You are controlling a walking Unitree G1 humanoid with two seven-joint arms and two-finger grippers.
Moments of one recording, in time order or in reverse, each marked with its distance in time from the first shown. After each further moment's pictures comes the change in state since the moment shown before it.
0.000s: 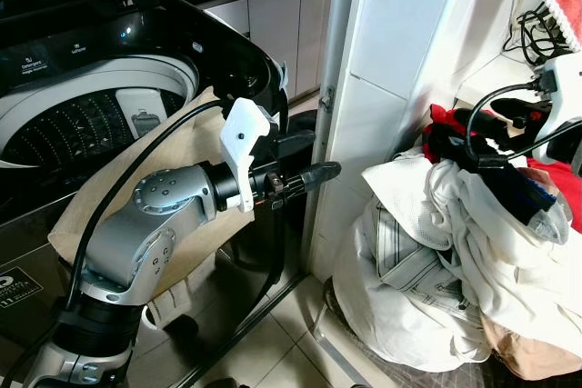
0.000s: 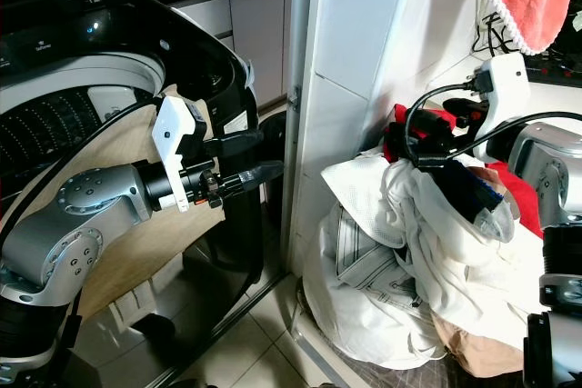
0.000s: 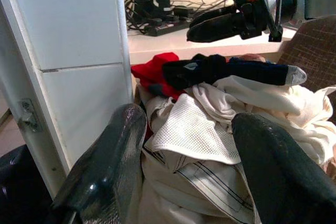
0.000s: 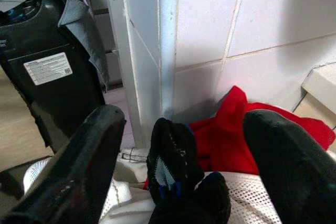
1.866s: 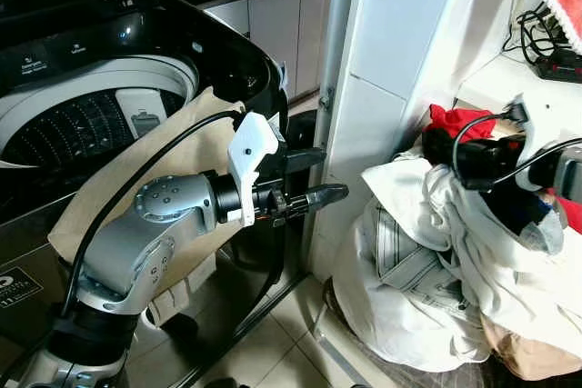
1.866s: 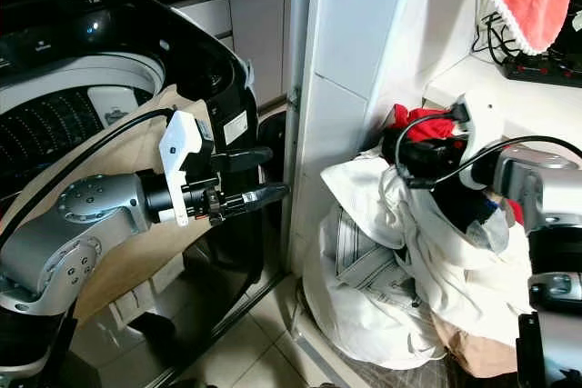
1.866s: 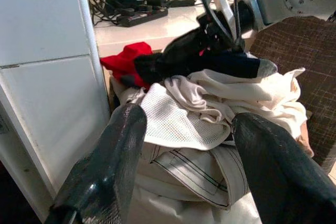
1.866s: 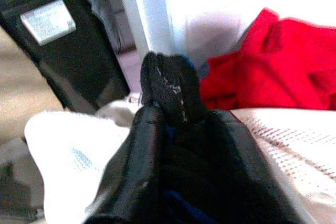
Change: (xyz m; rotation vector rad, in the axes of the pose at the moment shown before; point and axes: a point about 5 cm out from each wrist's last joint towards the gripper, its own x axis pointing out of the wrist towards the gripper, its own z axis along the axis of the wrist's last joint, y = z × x) left arm -0.002 -0.012 -0.004 0.013 0.037 -0.101; right arm 0.008 -0.003 -0.034 0.130 0.150 0.035
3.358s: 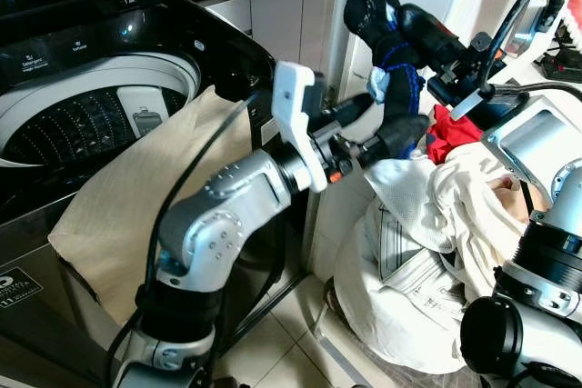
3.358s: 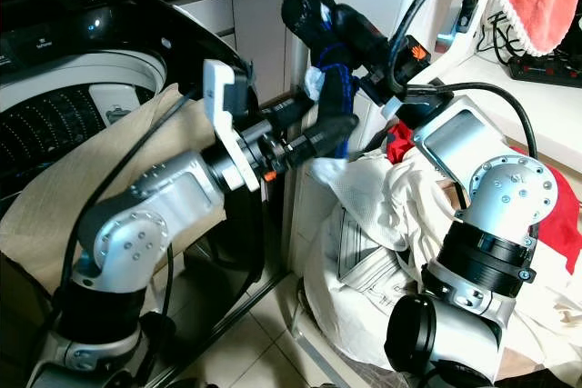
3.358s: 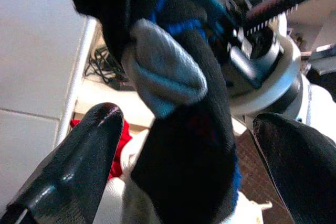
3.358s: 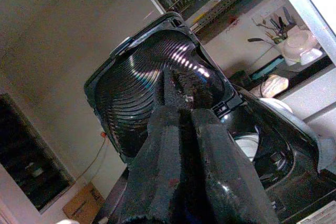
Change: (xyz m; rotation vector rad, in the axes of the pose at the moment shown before) left arm 0.063 -0.016 0.038 -0.368 -0.324 0.049; right arm -0.006 0.137 0.082 0.511 -0.626 0.588
